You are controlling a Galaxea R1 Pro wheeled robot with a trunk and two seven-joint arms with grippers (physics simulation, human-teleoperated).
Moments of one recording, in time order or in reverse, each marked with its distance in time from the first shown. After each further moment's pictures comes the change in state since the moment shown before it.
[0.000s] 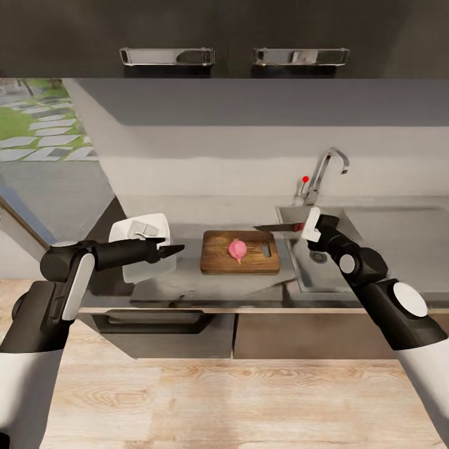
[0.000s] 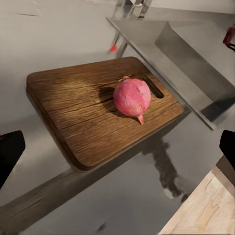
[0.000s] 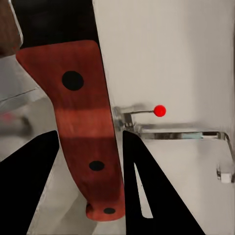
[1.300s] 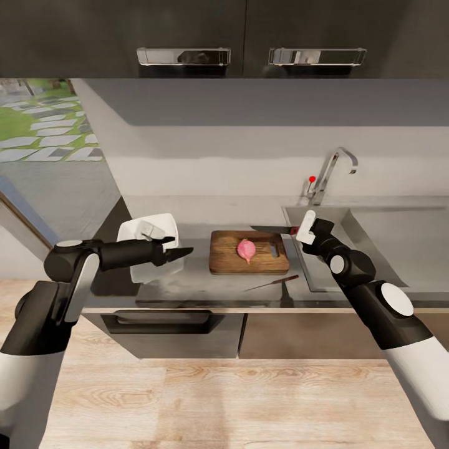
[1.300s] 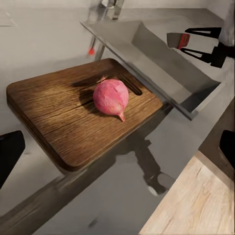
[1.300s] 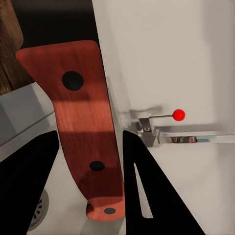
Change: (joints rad) left arm -0.001 0.001 -0.051 -0.044 0.003 -0.021 -0.065; right arm 0.000 0.050 0.002 0.051 -0.001 0.057 -0.021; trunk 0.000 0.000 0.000
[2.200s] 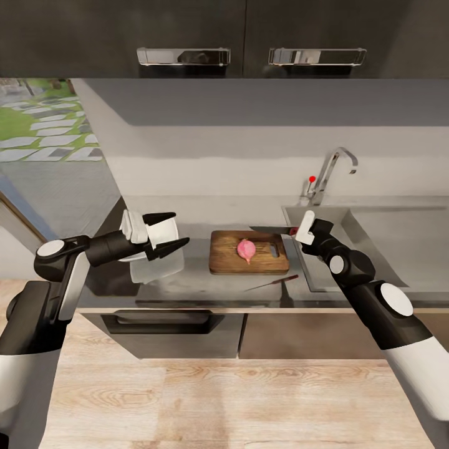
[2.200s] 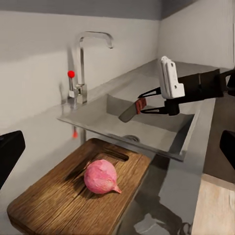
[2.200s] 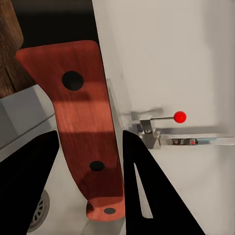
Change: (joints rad) left arm 0.000 0.002 0.060 0.002 -0.007 -0.467 -0.235; right arm 0.000 0.000 0.003 0.000 0.000 -0.004 0.003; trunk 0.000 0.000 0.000
